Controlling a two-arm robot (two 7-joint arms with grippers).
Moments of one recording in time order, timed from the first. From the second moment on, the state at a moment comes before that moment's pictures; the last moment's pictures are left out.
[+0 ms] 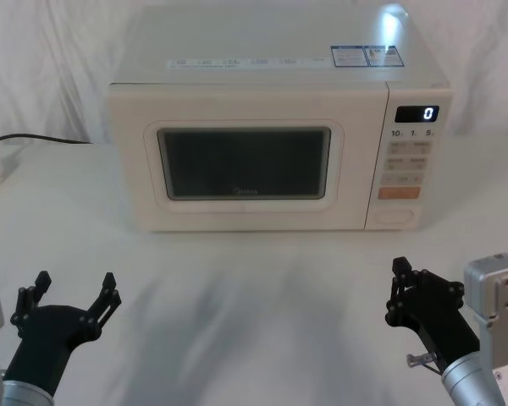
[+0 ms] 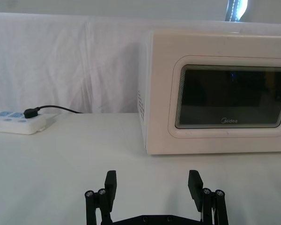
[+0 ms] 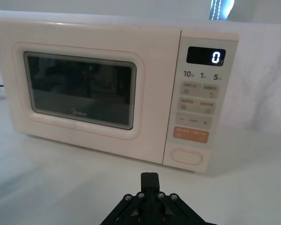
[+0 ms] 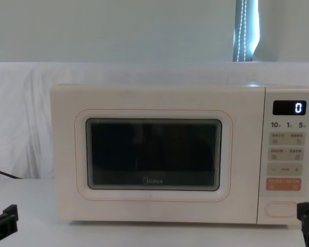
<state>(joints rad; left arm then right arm) 0.27 0.24 0.04 -1.85 -0.25 -0.02 -0.02 -0.17 0.18 -0.25 -1.78 0.06 -0.04 -0.02</state>
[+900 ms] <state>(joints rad) 0.27 0.24 0.04 -1.85 -0.25 -0.02 -0.02 -0.06 0.07 -0.16 -1.77 0.00 0.23 -0.03</state>
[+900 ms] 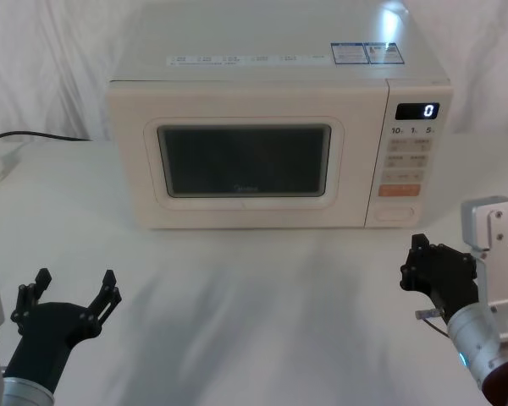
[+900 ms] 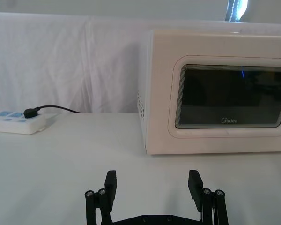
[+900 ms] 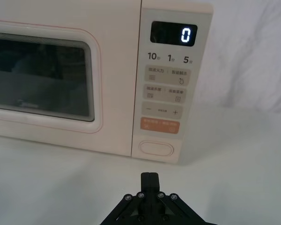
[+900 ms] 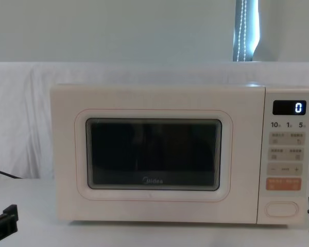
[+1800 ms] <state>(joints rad) 0.27 0.24 0.04 -1.85 -0.25 -0.02 -0.02 0.09 0.05 -0.14 -1.59 -0.07 0.25 0.07</state>
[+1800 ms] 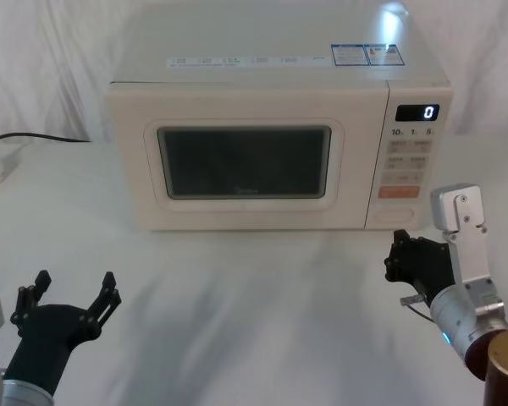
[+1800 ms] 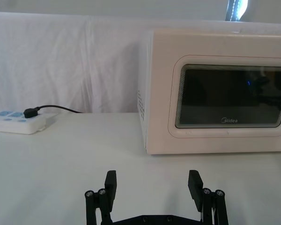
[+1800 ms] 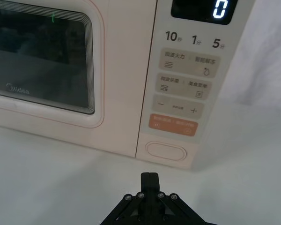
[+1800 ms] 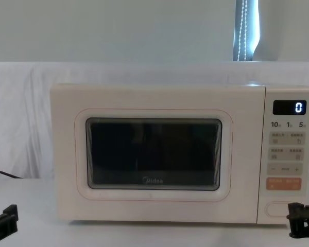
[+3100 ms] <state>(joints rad) 0.27 0.24 0.04 -1.85 -0.25 -0.02 -0.02 0.20 0.05 -0.16 -1.40 -0.12 0.17 0.10</state>
